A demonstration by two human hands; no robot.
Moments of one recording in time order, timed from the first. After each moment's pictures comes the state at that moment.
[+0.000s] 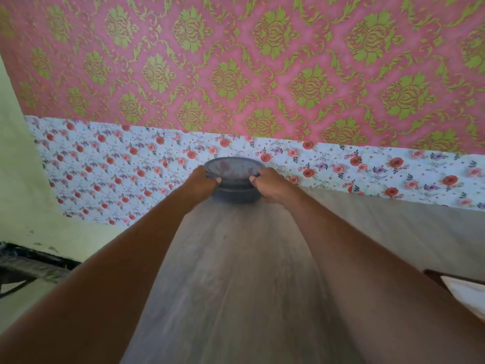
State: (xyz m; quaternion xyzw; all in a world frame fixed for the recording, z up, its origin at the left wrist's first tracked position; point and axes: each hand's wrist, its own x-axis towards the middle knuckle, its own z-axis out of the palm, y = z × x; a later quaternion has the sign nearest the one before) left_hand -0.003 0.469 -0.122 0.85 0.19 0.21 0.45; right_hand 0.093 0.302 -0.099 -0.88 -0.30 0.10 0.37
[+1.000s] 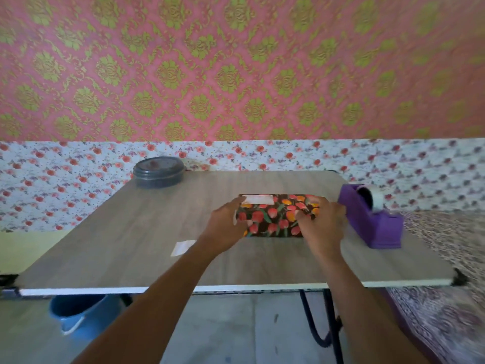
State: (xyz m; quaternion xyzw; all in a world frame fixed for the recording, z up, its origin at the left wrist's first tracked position) left_hand -0.187 0.092 -0.111 0.91 0.00 0.18 0.37; right_hand -0.153 -0.128 -0.099 -0.87 0.01 -0.22 0.44
